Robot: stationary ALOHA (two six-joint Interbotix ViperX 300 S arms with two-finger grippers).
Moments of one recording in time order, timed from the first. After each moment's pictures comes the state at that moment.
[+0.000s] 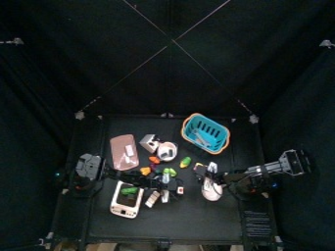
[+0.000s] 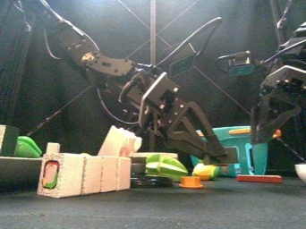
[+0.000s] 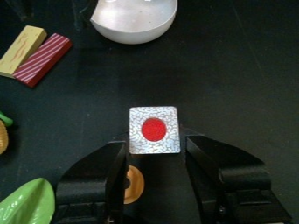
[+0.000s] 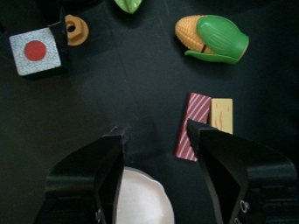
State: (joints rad) left arm -0.12 0.38 0.43 -0.24 -0.27 0.22; right arm 0.10 -0.42 1.03 -0.62 0.47 0.91
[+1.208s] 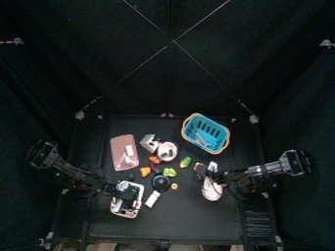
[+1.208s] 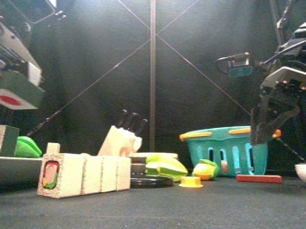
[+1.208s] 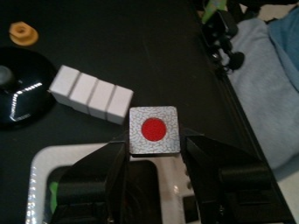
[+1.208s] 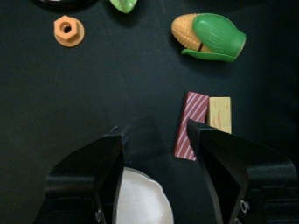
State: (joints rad) left arm -0.46 -0.37 1.08 -0.44 -0.06 0.21; right arm 0.09 -0.42 1.03 -0.61 0.47 0.91
